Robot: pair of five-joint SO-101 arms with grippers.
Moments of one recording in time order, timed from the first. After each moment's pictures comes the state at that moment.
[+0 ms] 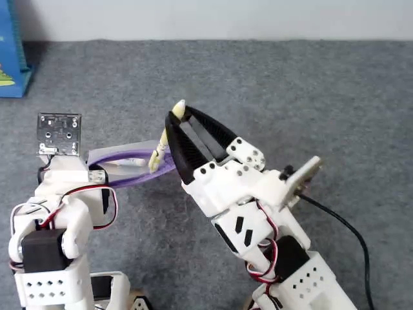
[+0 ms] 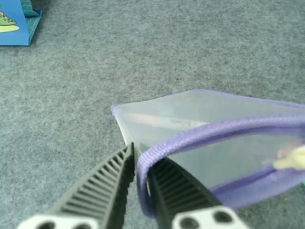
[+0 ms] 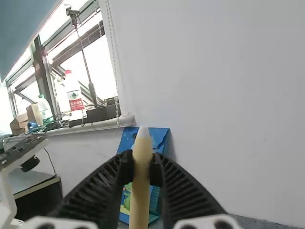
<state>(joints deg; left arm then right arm) -9.5 -62.4 38.0 82.3 0.3 -39.9 -68.1 61.2 -2.5 -16.3</state>
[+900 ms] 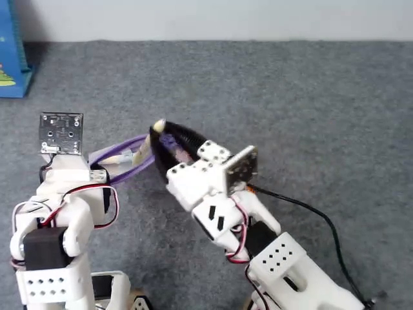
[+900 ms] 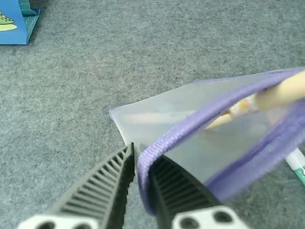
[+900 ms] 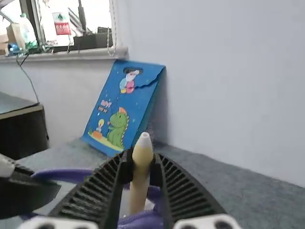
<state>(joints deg) -9.5 -61.8 38.0 82.3 0.3 -43.4 -51.2 66.9 -10.8 -6.1</state>
